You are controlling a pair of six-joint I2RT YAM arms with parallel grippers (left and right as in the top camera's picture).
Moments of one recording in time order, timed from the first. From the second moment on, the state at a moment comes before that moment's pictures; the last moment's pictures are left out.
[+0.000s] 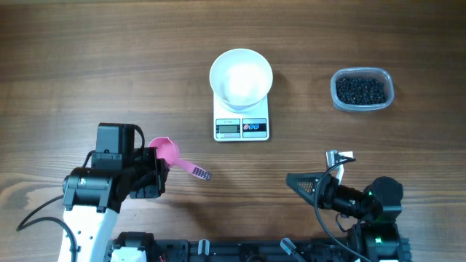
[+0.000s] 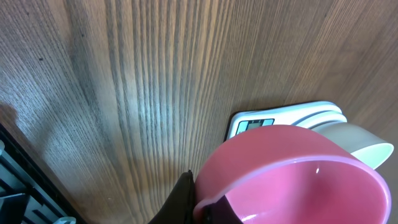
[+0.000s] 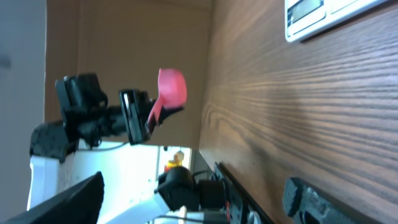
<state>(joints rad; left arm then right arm) -0.07 0.94 0.83 -1.12 0.27 -1.71 0.00 0.30 0.01 0.03 -1.19 1.17</state>
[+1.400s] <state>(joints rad) -0.44 1.16 0.83 -0.61 0.30 -1.73 0.11 0.30 0.01 0.25 -0.97 1.26</state>
